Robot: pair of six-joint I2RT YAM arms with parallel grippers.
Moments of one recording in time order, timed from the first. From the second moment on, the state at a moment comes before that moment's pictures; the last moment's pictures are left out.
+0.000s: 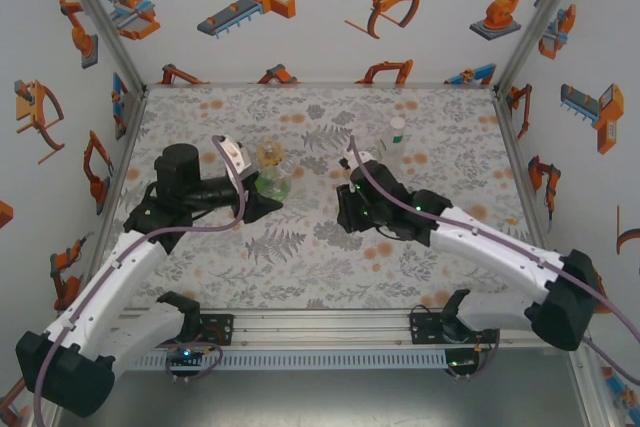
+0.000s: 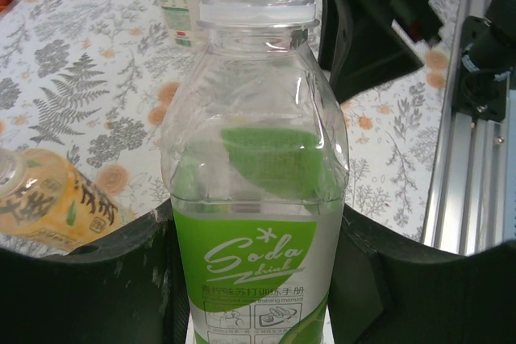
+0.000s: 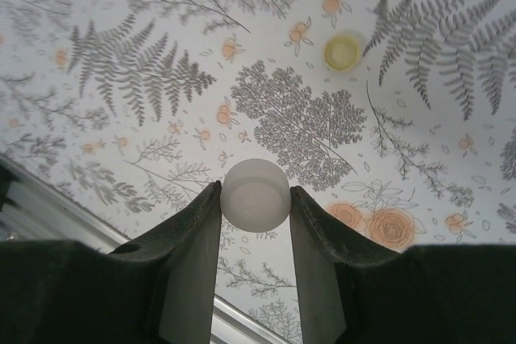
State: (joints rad) left arm -0.44 0.92 0.82 -0.28 0.79 0.29; right arm 0.90 1.20 0.98 -0.54 0.08 0.38
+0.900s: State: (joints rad) left arm -0.77 0.94 0.88 -0.57 0.64 0.61; right arm 0.89 0.89 1.03 -0.44 -0.53 -0.20
